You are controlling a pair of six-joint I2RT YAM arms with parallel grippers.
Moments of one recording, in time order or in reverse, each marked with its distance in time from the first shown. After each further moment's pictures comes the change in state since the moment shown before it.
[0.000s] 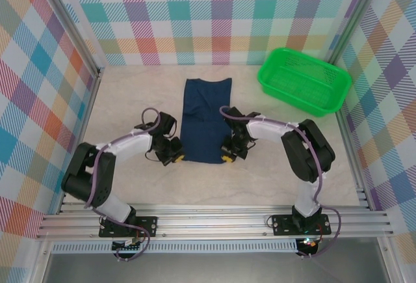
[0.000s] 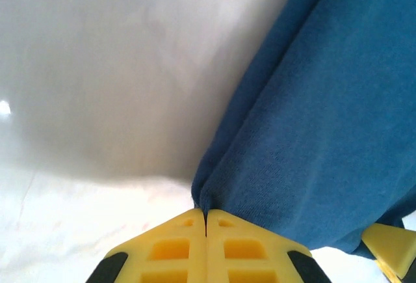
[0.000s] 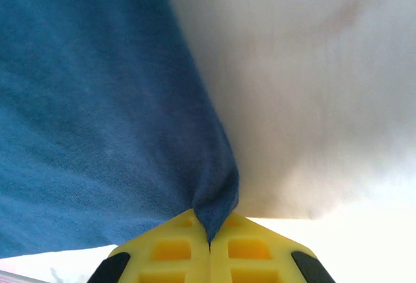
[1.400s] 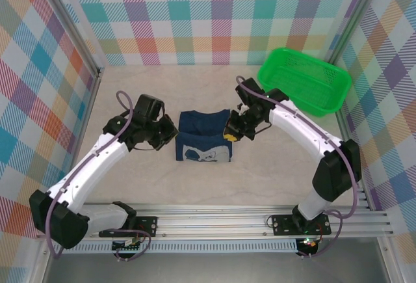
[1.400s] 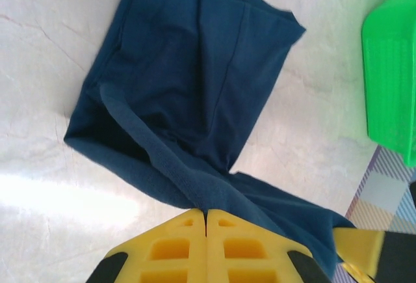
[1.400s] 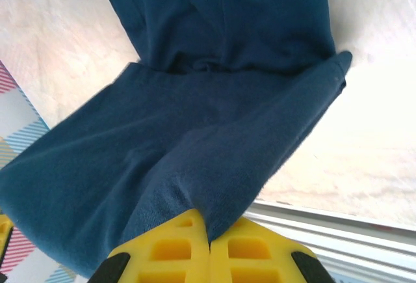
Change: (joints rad) left arm -0.027 -0.310 0.316 -0.281 -0.150 -0.098; right arm -0.090 -0.227 0.320 -0.326 -0.104 -0.045
